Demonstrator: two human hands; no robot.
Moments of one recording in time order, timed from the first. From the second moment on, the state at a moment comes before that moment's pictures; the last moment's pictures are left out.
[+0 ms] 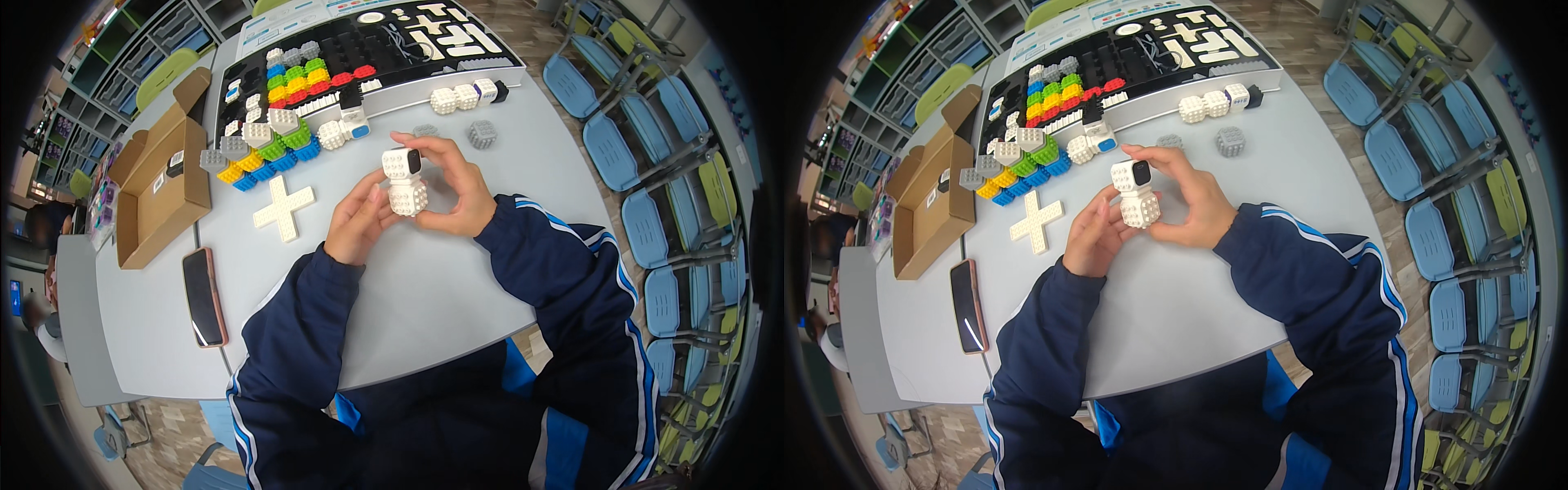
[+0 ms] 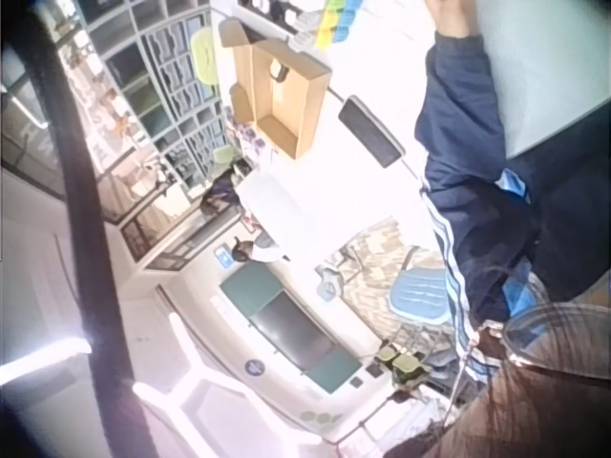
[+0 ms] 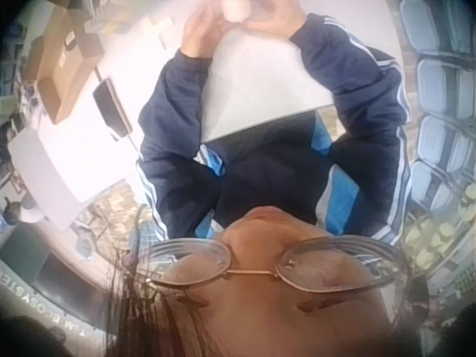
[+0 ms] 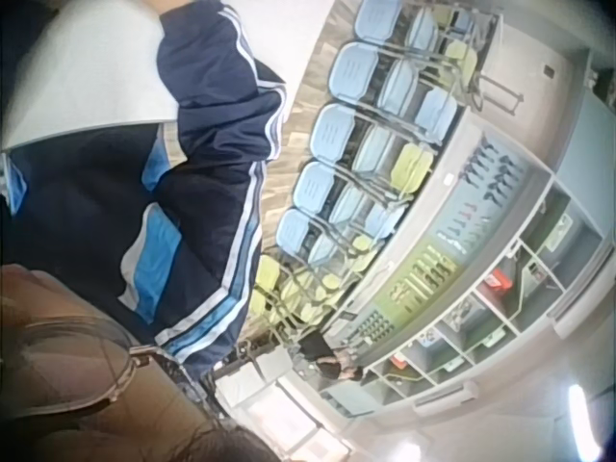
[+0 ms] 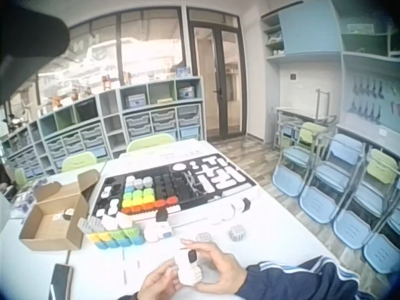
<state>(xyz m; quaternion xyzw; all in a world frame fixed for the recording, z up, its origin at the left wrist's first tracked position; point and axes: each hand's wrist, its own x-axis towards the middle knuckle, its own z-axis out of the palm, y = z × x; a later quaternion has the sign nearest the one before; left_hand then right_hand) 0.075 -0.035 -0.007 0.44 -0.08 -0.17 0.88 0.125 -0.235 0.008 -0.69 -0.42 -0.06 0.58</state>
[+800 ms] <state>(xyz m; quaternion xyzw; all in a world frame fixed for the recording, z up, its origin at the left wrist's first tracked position) 0.069 -0.037 -0.007 0.49 -0.13 -0.15 0.85 0.113 -0.226 -0.004 -0.68 -0.50 -0.09 0.53</state>
